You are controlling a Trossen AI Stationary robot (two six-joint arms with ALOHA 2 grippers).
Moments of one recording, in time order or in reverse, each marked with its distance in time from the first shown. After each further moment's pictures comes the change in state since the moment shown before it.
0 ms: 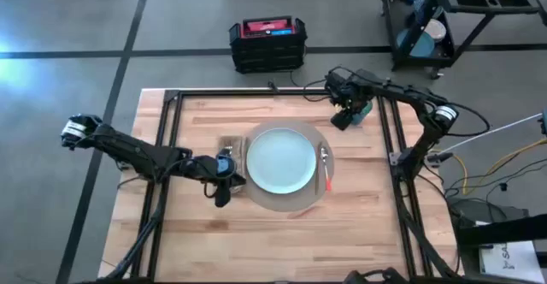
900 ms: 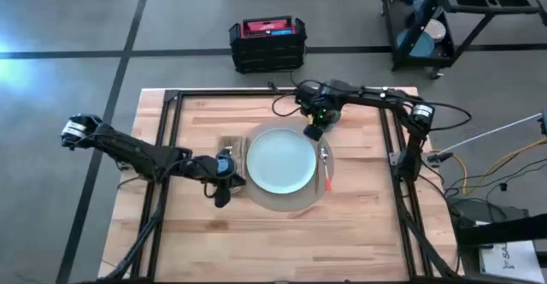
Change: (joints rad) left arm -0.003 -0.002 0.000 0.000 0.017 -0.020; right arm 0.265 0.183 0.247 0.009 -0.099 0.112
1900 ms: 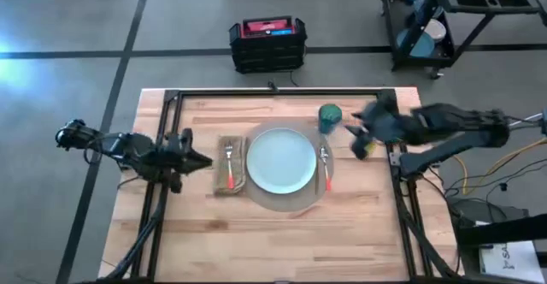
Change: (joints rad) left arm -0.090 -0.690 -0.092 -0.174 -0.126 0.176; right arm 0.710 -0.855 -0.132 -0.011 0.546 0.368
